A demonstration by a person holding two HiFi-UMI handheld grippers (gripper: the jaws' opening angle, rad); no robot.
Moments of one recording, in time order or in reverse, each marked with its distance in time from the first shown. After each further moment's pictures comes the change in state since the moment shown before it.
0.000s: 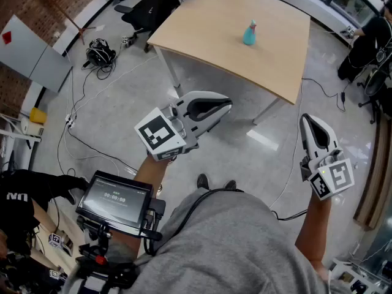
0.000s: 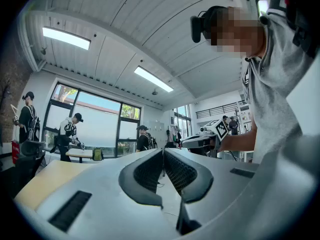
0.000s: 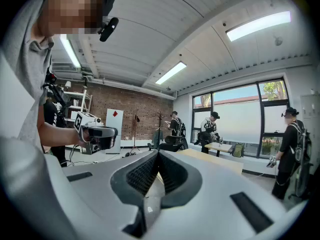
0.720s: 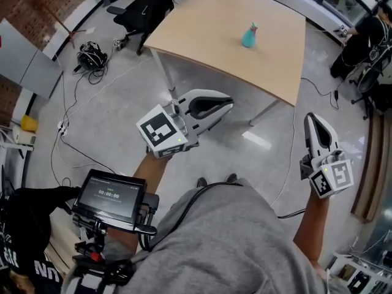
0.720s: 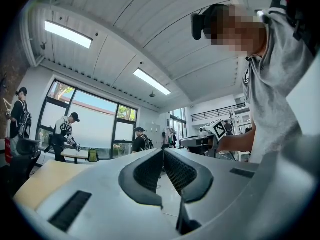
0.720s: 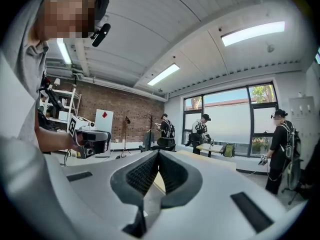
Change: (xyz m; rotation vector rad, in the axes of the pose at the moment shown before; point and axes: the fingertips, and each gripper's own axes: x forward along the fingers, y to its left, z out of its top) left arm 0.000 0.008 -0.005 0.010 -0.030 -0.070; right arm -0.006 -0.011 -0.001 0.027 -0.046 -0.119
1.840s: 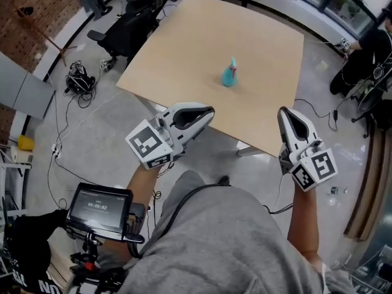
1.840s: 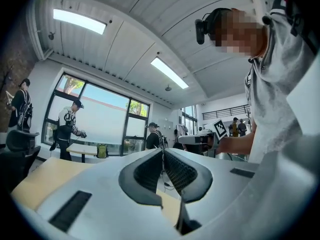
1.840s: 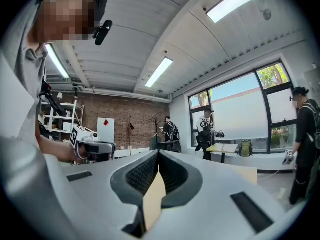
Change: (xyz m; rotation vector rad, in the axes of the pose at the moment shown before) left arm 0.145 0.333 -0.055 -0.077 0.036 0.112; right arm 0.329 -0.205 0.003 0.086 -0.021 0.161
